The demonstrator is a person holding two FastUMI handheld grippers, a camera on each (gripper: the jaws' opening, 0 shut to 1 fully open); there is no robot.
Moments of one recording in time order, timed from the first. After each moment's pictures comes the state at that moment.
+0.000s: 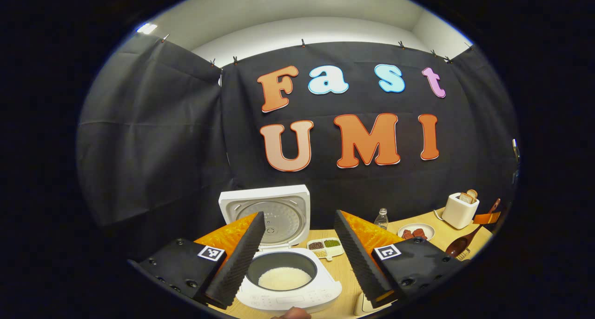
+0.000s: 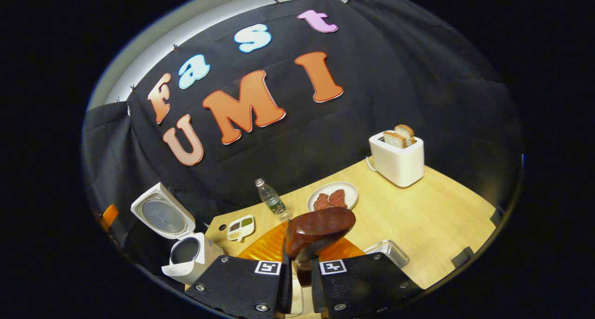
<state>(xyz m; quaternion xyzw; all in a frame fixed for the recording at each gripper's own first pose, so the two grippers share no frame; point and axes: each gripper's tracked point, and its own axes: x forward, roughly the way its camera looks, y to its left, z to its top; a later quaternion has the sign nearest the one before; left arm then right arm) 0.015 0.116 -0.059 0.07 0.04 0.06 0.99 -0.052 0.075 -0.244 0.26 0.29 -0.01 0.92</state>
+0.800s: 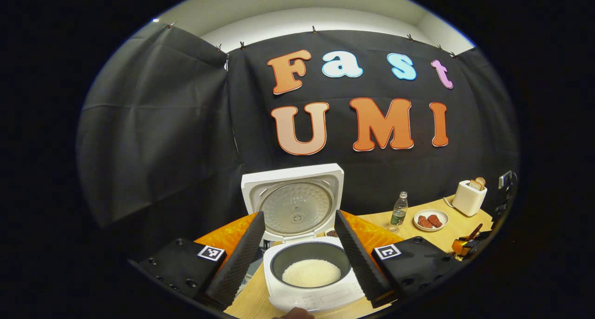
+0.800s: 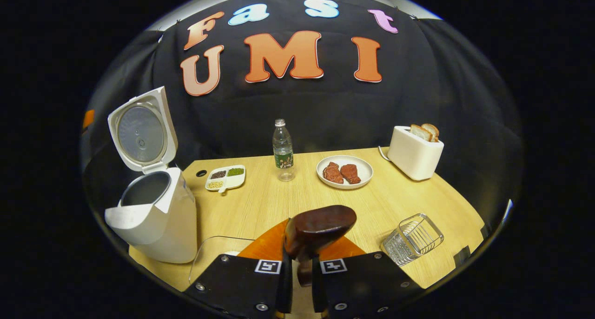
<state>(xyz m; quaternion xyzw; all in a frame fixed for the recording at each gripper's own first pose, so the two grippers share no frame) 0.033 0.204 -0.088 0.07 0.08 0.06 0.99 -0.066 0.165 -0.338 0.06 0.32 -0.02 0.95</state>
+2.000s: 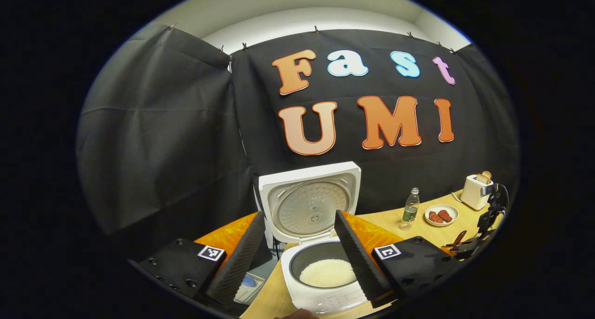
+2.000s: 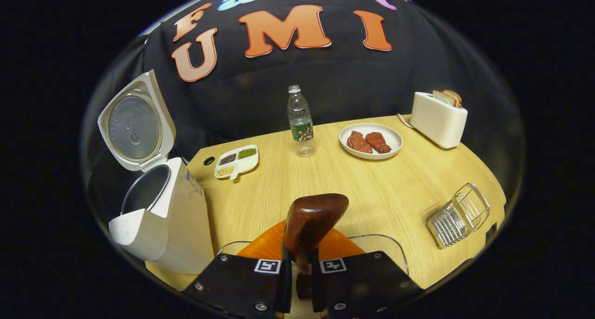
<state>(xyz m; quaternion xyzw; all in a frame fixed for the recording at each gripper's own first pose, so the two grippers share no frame) 0.029 0.244 -0.080 0.09 0.07 0.08 0.99 -0.058 0.246 -0.380 0.16 0.41 0.03 0.90</state>
